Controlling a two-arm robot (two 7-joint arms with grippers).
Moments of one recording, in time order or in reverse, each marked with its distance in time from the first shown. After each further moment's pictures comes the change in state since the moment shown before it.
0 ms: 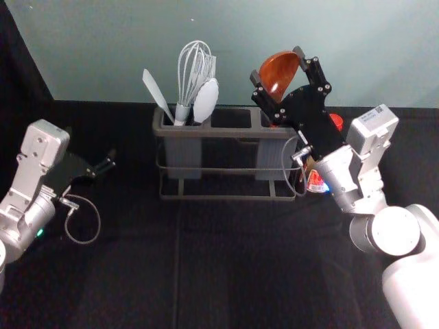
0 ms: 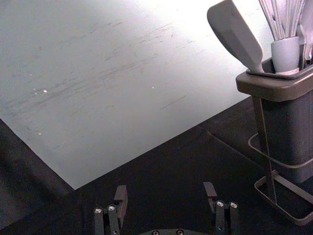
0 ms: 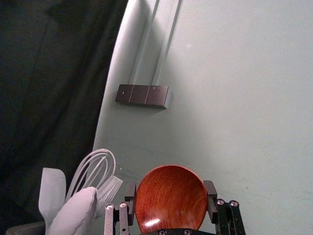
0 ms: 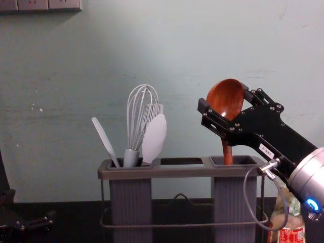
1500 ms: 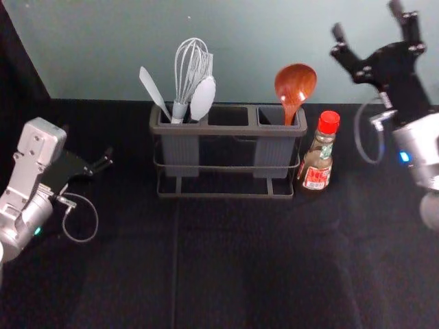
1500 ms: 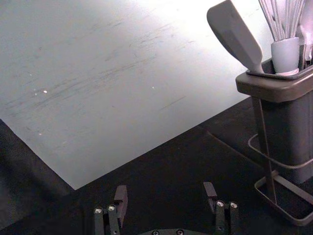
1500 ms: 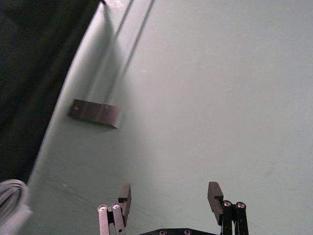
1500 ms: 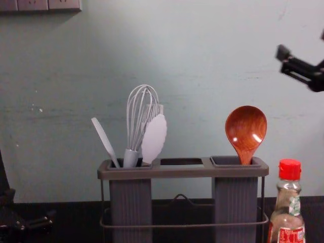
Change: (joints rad) left arm 0.000 0.000 0.000 0.000 0.000 0.000 0.000; right arm -0.062 0.104 0.156 -0.214 0.019 0.053 -0.017
